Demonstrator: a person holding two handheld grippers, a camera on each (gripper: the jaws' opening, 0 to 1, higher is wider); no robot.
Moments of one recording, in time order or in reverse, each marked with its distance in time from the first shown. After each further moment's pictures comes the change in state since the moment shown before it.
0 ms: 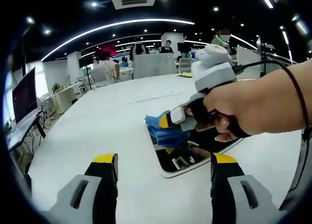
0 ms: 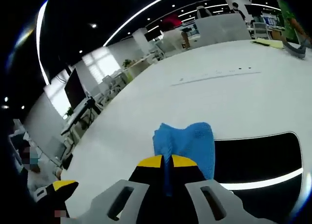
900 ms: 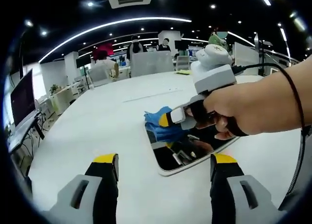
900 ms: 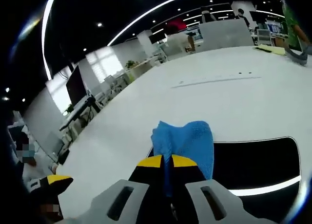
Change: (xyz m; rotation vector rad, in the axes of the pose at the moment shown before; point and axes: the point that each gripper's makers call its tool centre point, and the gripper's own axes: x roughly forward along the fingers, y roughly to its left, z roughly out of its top) left arm 0.002 -0.005 -0.005 0.021 0.018 -0.019; right arm -0.003 -0.009 0.002 -0.039 -0.029 -0.002
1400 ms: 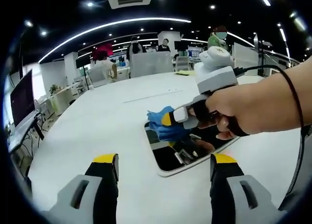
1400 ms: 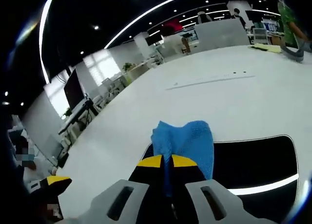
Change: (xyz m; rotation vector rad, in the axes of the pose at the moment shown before) left arm -0.002 0.000 0.003 0.000 -0.008 0.000; right arm -0.001 -0.008 0.002 0.026 -0.014 -0.013
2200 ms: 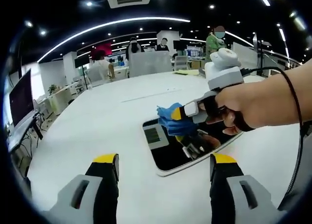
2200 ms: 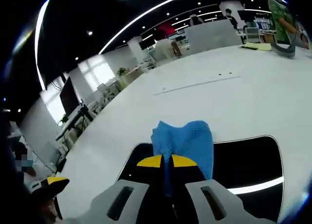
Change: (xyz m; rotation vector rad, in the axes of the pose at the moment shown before) left arm 0.003 -0.003 -0.002 -0.002 0.008 -0.014; right arm -0.015 -0.030 0.006 0.038 -0.033 -0.038
